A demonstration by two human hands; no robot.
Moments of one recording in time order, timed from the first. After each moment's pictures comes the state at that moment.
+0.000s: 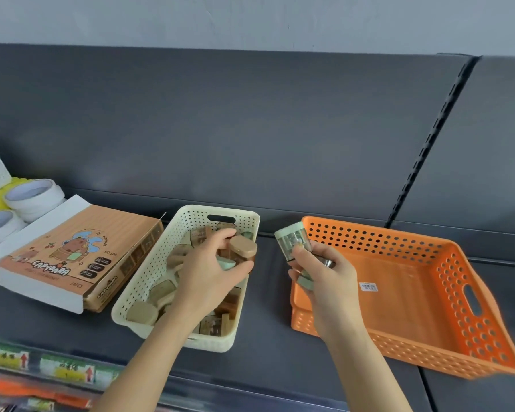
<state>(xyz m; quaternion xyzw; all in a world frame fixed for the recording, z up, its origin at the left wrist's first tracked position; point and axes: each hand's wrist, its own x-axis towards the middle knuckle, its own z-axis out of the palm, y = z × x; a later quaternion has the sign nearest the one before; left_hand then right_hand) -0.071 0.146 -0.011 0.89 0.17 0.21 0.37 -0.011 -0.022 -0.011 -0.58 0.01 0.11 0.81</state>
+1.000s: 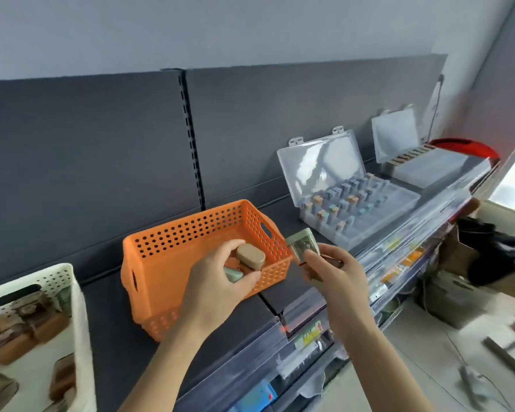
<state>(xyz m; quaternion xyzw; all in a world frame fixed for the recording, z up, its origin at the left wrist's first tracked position) -0.049 -0.040 -0.001 0.86 -0.22 0.08 0.45 -0.110 -0.217 0.000 -0.59 0.23 -0.22 0.75</state>
